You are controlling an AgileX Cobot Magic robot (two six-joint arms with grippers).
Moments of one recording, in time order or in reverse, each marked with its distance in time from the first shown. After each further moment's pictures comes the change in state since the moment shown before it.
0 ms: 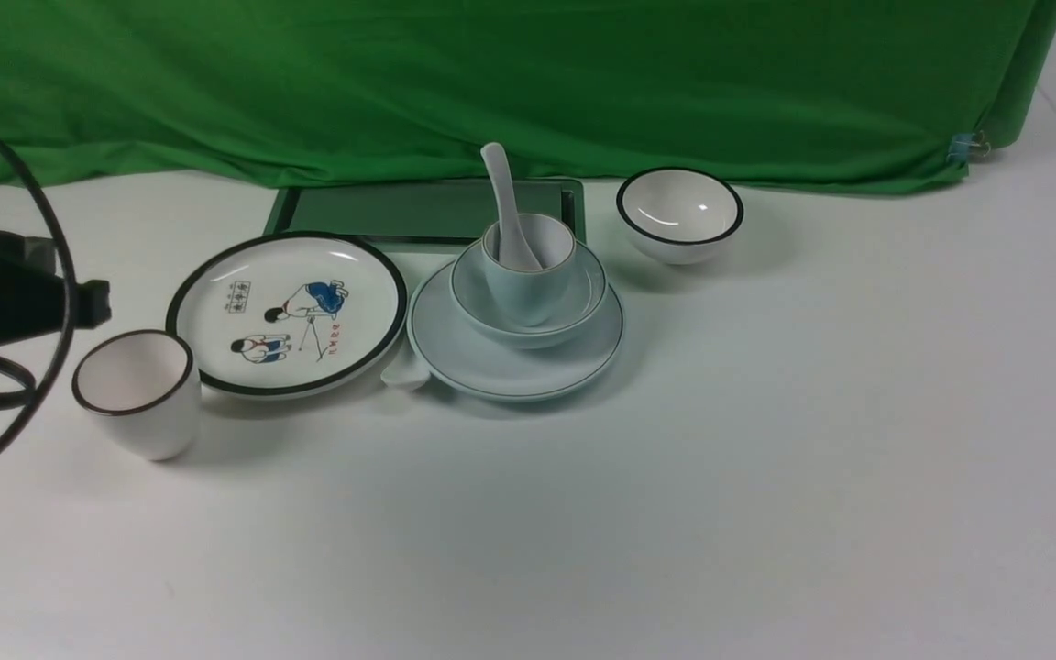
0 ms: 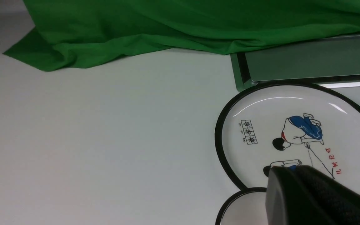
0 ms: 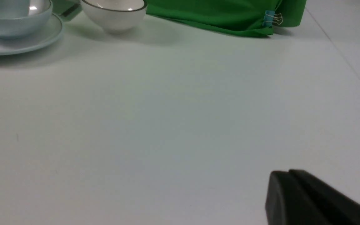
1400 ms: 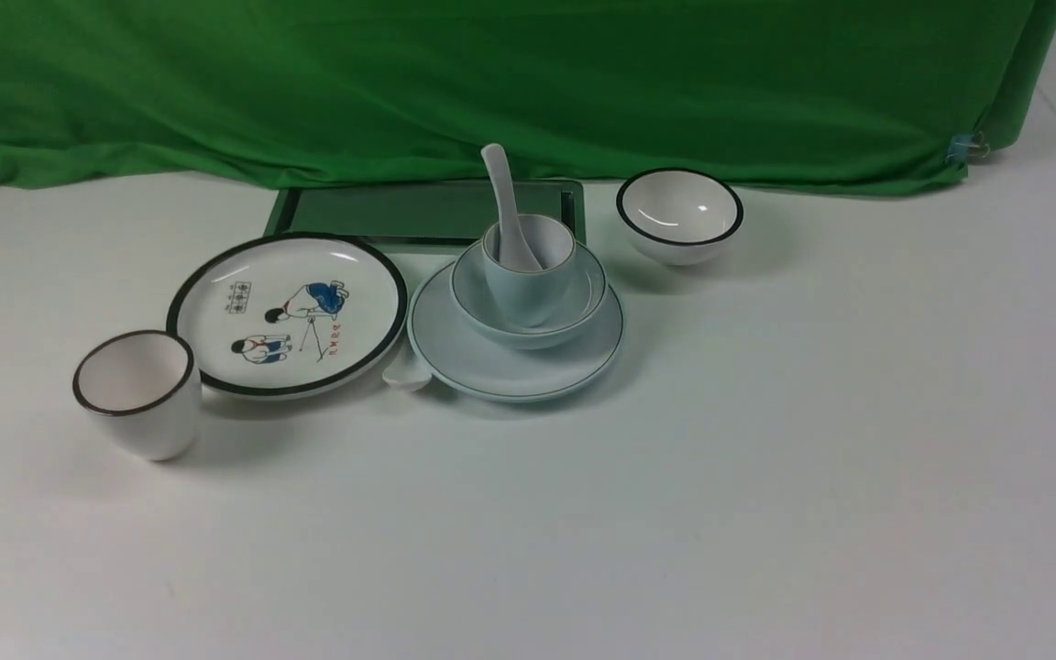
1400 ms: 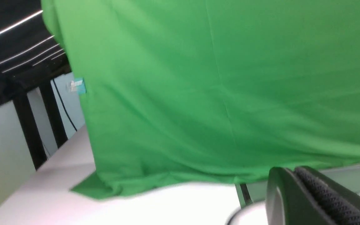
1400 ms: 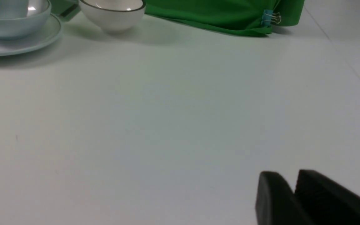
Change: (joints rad) right arm -0.002 0.000 0.000 0.000 0.002 0.001; left arm -0.018 -0.839 0.490 0.029 -0.201 -0.003
